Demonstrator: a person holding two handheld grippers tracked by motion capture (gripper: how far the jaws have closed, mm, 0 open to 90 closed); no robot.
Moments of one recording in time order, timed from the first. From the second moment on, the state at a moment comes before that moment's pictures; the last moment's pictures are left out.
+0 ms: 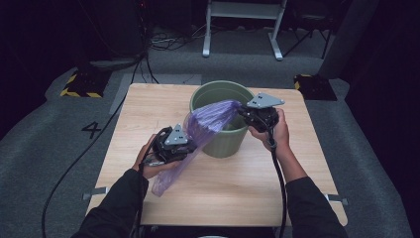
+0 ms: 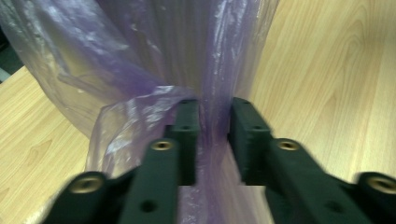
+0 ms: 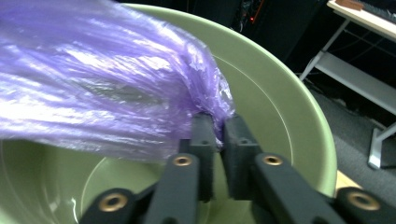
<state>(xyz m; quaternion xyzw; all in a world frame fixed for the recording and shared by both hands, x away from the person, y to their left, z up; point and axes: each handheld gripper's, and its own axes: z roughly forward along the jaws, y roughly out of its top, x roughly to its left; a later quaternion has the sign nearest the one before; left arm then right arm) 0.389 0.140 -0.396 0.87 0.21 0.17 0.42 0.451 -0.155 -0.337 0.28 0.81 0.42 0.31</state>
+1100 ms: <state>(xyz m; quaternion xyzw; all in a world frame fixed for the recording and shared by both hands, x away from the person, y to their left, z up) 0.387 0.153 -0.353 0.81 0.24 0.23 0.48 0.409 -0.165 -0.316 0.17 0.82 0.49 0.25</state>
